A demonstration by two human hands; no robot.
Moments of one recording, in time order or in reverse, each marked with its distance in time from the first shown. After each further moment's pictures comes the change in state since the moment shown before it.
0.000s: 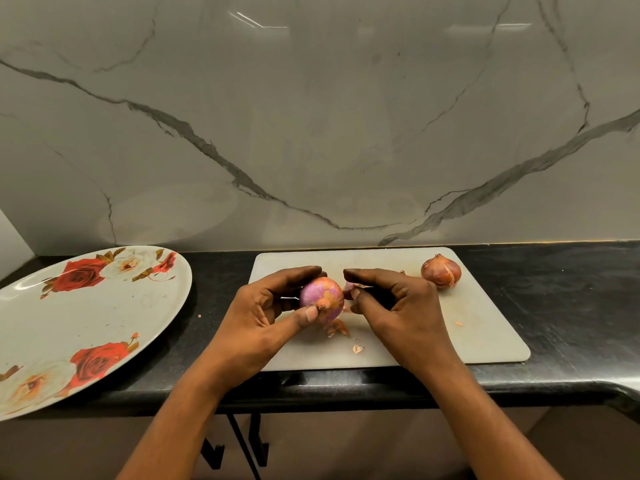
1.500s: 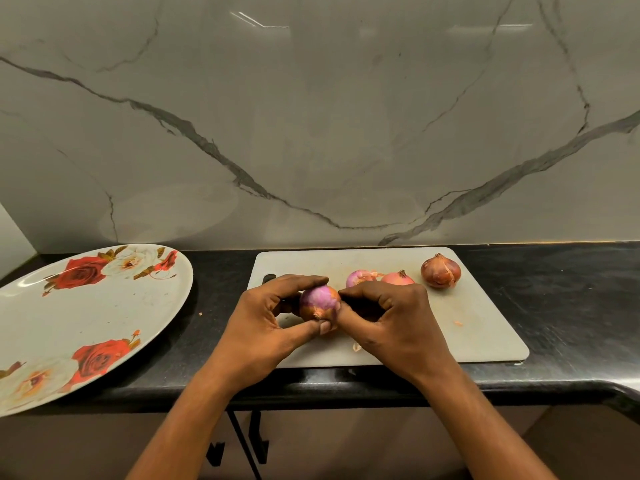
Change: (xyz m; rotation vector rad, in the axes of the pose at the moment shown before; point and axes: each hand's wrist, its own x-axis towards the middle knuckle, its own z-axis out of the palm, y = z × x) left_hand -0.001 -0.007 0.005 0.252 0.028 0.075; right_hand -0.006 -0.009 0.000 -0.209 -0.091 -0.201
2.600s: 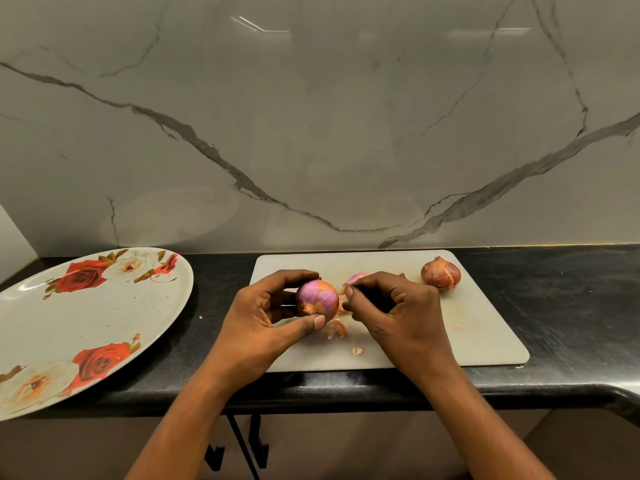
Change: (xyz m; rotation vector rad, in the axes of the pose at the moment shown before) left_hand 0.000 0.007 -0.002 -0.150 0.052 -0.099; right_hand 0.003 0.010 0.002 0.115 0.129 0.094
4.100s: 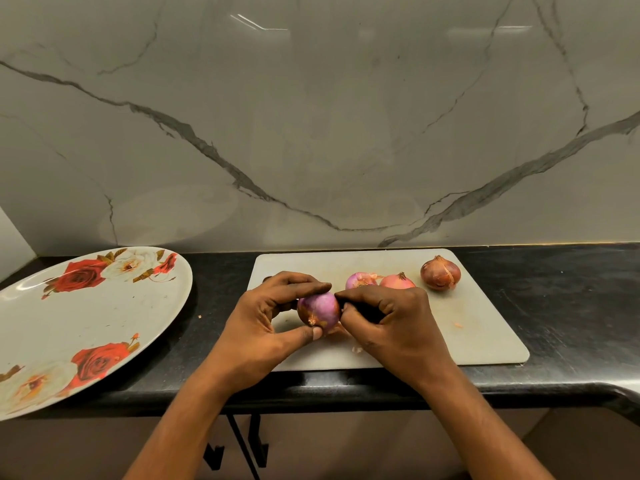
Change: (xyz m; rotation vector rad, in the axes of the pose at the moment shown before) left_hand 0.002 -0.008 -0.003 0.093 -0.098 0.136; right_hand -0.003 -0.008 -0.002 -0.165 -0.119 -0.128
